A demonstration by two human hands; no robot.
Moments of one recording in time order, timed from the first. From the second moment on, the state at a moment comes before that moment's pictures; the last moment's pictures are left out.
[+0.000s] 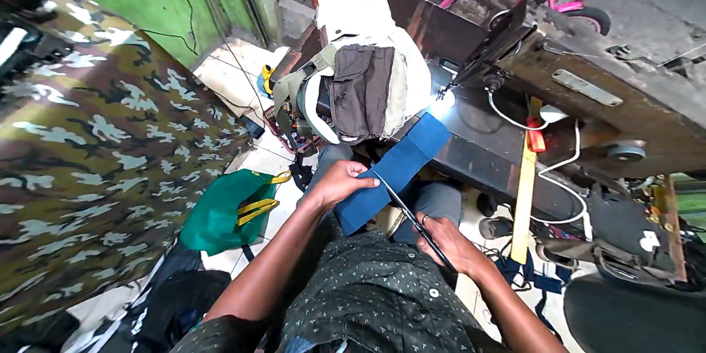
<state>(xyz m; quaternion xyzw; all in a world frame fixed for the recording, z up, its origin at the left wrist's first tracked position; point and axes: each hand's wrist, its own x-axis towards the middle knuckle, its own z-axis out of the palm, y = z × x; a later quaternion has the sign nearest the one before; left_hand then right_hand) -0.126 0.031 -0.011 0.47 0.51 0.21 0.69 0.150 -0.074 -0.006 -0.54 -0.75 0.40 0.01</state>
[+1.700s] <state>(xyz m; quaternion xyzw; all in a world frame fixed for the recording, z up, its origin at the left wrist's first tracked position) -0.113 0.000 -0.013 0.65 0.35 0.24 0.63 0.118 -0.028 0.021 -0.51 -0.59 0.54 0.32</state>
